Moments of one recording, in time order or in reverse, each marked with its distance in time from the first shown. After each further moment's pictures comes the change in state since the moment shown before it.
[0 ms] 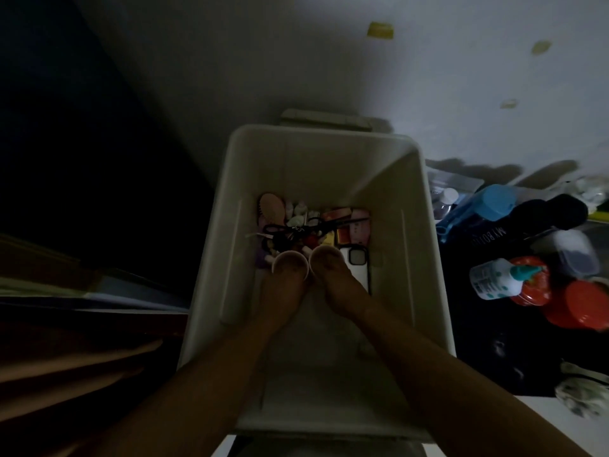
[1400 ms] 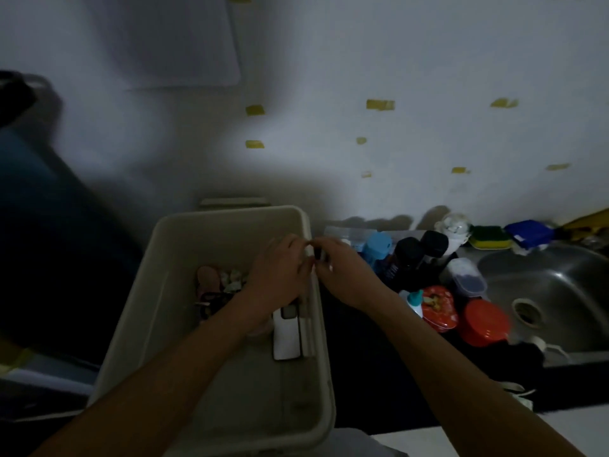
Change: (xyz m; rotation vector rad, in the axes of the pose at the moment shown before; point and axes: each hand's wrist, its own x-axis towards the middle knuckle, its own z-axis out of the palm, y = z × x) left_hand -0.005 0.217 -0.102 0.110 0.364 0.440; right_hand -0.124 0.019 -0.226 0.125 0.496 -0.192
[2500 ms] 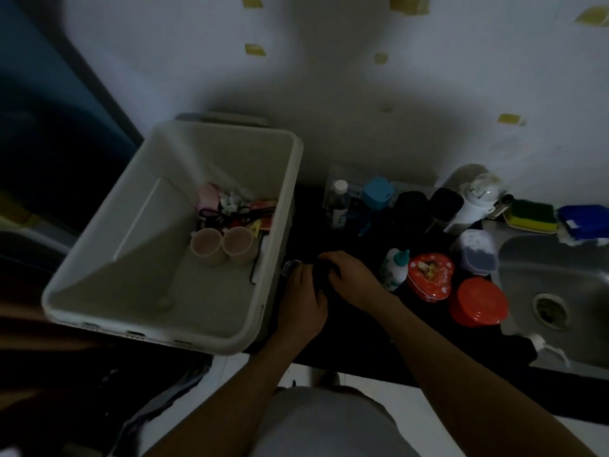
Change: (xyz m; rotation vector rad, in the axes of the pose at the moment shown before) left_hand -0.092 0.116 0.191 -0.347 -0.009 -0.622; right_hand -0.090 0.162 0.029 0.028 -0.415 -0.002
